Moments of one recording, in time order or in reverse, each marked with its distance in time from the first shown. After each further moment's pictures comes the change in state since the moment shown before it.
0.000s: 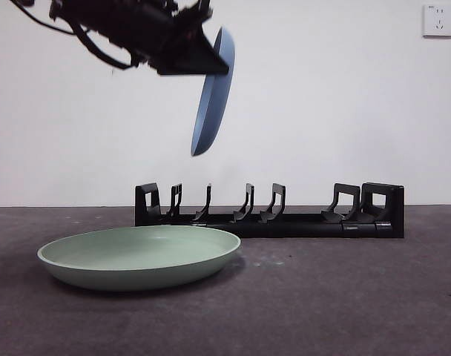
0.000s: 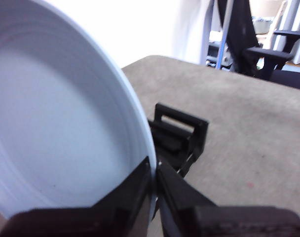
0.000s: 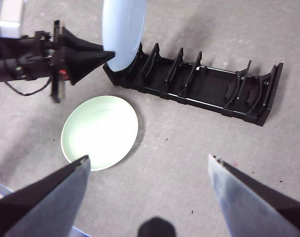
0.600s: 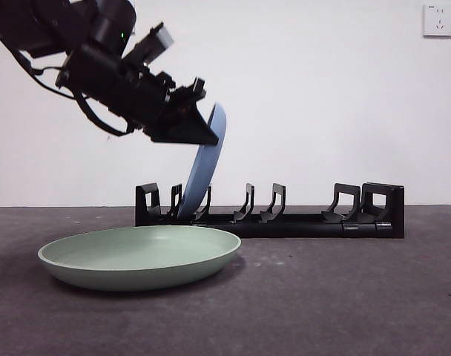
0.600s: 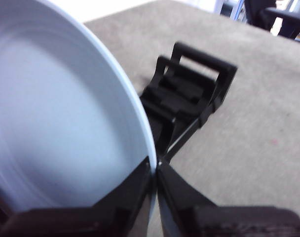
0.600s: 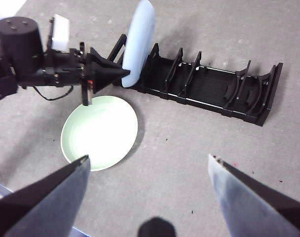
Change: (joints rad) left arm 0.053 0.177 0.000 -0.005 0.031 -0.006; right arm 0.000 0.000 0.000 0.000 0.000 0.000
